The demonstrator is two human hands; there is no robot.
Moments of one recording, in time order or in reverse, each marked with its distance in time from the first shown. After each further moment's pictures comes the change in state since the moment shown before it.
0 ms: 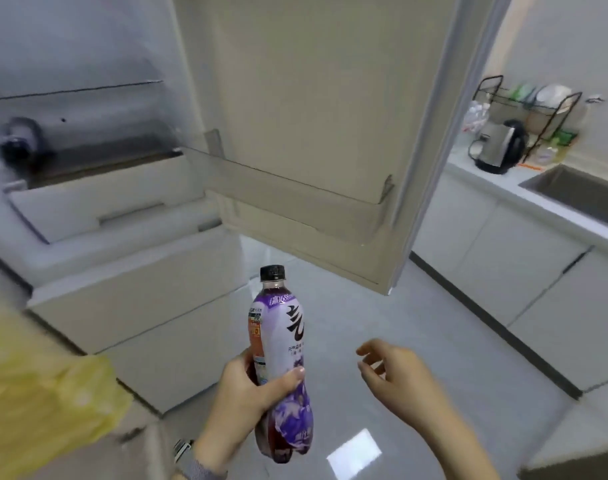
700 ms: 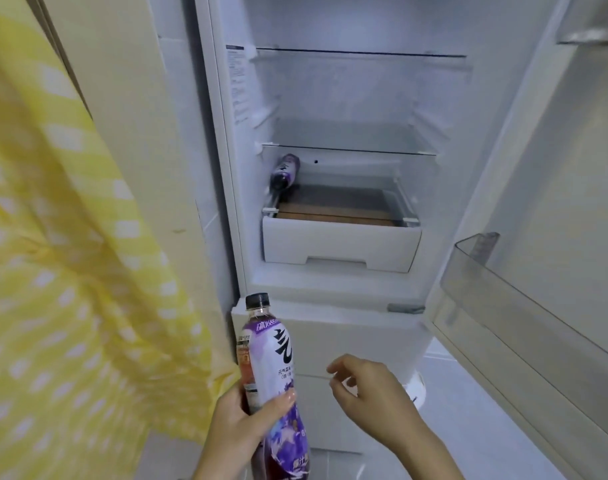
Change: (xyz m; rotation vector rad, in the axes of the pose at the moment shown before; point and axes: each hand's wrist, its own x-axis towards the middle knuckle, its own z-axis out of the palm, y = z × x) left_hand 0.054 -0.006 -0.239 -0.244 0.716 0.013; right_hand 0.192 -0.298 0.120 -0.047 -0.369 -0.668
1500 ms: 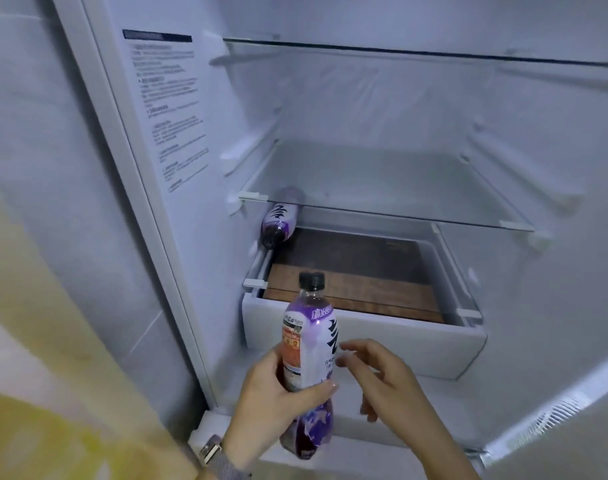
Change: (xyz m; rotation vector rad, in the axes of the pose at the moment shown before) left_hand 0.281 0.094 0.065 0.173 -0.105 0.152; right_hand 0.261 0.006 -0.096 0.519 0.014 0.162
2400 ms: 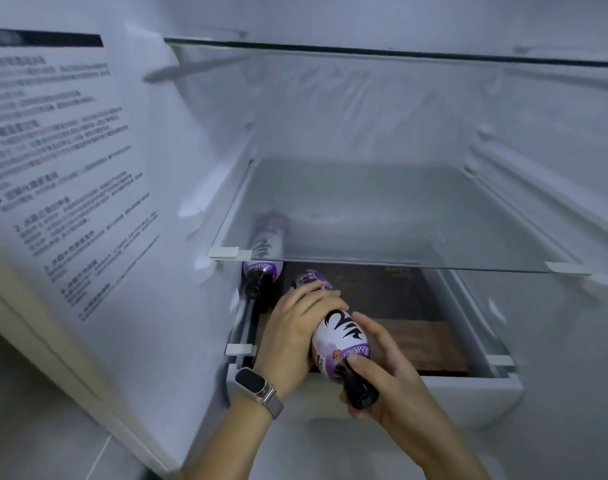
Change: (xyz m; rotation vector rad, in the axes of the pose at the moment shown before) left_hand 0.184 0.030 -0.006 0.681 0.055 0.825; right_hand 0.087 -0.042 -0.002 0.787 -0.030 0.002
